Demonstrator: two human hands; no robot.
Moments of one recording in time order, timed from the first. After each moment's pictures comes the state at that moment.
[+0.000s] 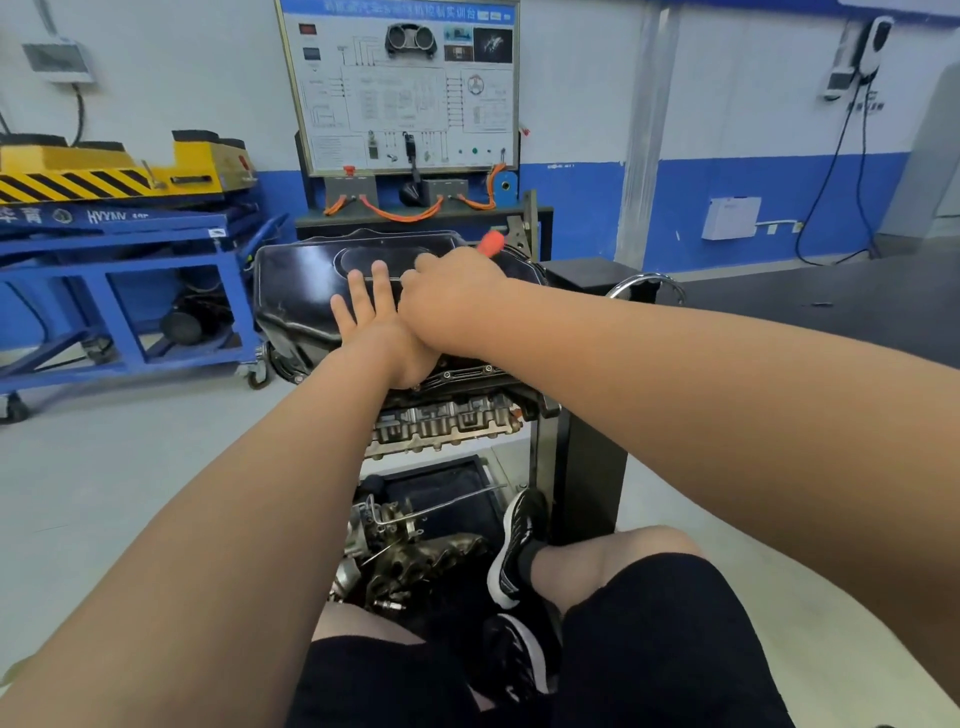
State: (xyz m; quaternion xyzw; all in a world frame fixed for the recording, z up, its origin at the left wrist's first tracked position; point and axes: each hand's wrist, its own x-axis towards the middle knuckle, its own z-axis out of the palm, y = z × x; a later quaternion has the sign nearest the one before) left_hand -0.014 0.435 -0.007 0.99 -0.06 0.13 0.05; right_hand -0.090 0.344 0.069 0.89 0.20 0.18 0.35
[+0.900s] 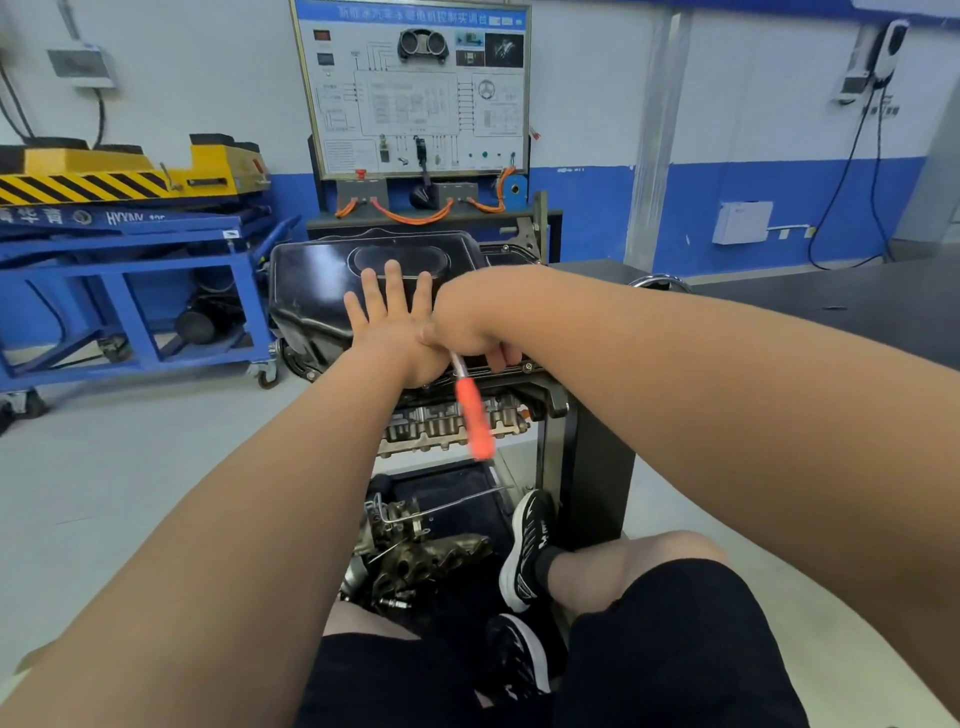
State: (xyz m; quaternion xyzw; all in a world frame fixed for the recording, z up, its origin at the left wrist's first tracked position) left_hand -0.019 0.436 -0.009 0.99 -0.08 0.15 0.02; right_hand -0.101 0.336 0.069 0.97 0.17 0.04 0.17
